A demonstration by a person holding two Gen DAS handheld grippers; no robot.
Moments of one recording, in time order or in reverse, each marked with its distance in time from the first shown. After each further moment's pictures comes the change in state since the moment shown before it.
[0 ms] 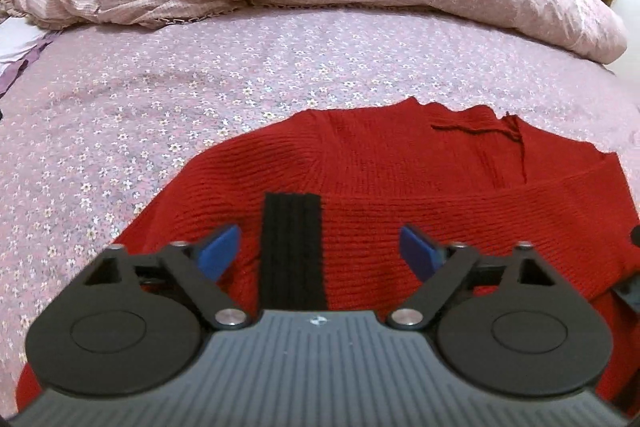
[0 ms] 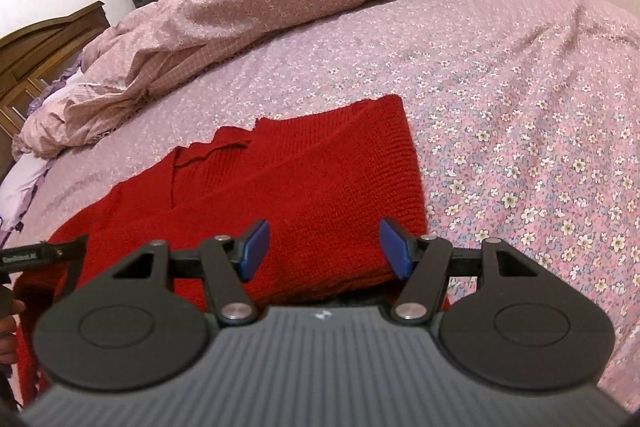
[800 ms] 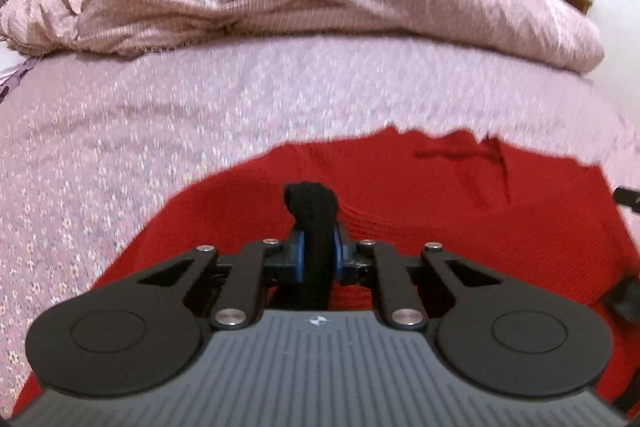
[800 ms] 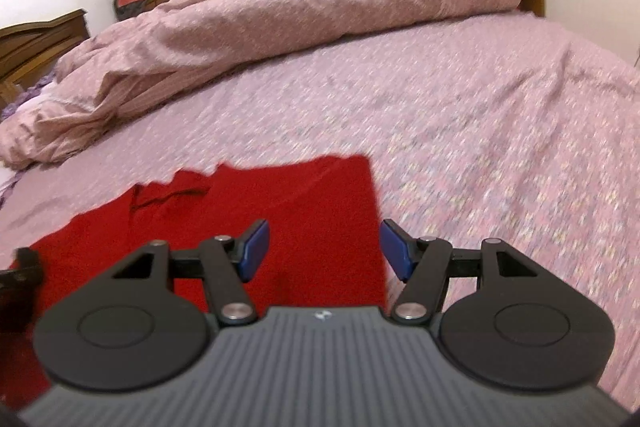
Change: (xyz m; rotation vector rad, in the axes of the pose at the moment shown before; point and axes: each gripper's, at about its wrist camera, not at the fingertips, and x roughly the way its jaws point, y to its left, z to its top) left arm -0.001 -0.003 0.009 0.015 -0.109 -0.070; right arm 0.022 -0.011 0.031 -0.052 -0.103 -0.110
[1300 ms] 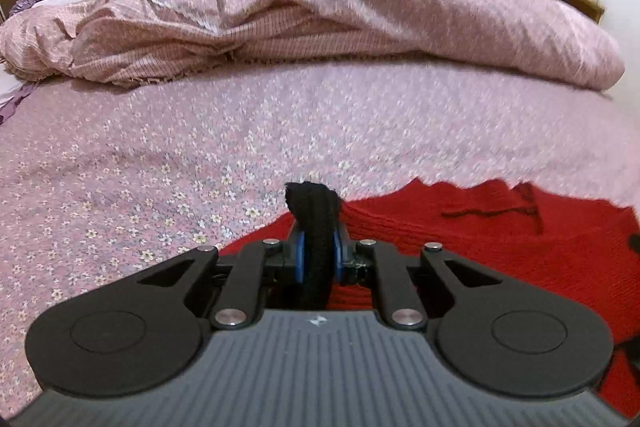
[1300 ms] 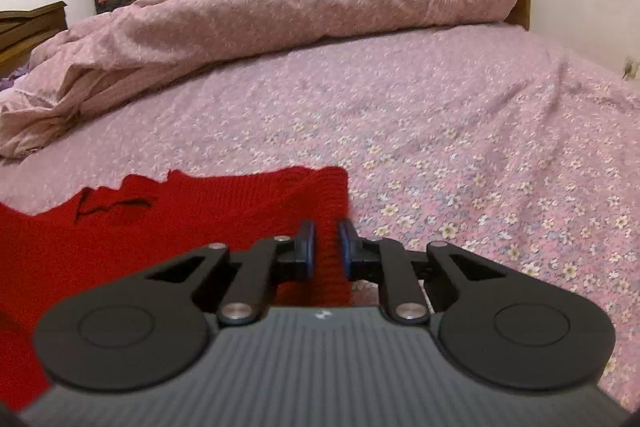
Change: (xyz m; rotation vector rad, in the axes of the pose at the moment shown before) left arm 0.052 0.007 0.042 0.018 -0.019 0.042; right arm 0.039 -0.004 -0.003 -0.040 -0.027 -0.084
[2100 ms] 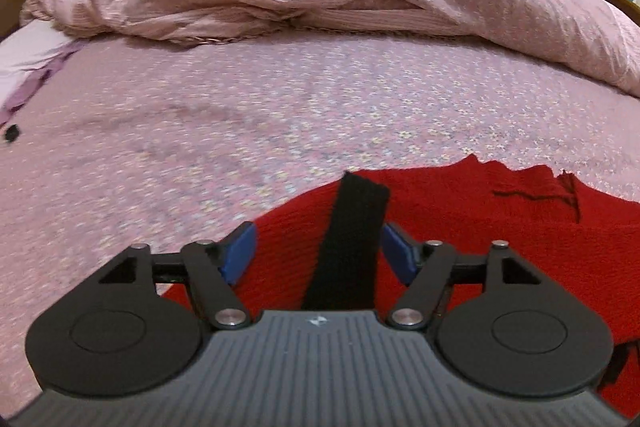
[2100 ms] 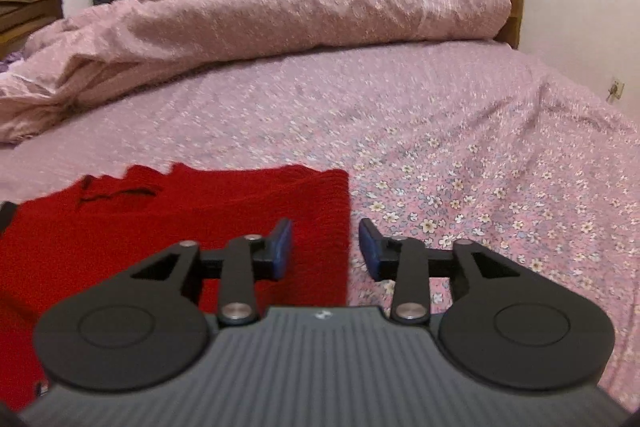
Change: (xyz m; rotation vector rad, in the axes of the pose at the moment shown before) left arm -0.022 0.023 -0.007 -0.101 0.086 0.131; right arm -0.034 0.011 -0.003 -0.050 -0.014 -0.034
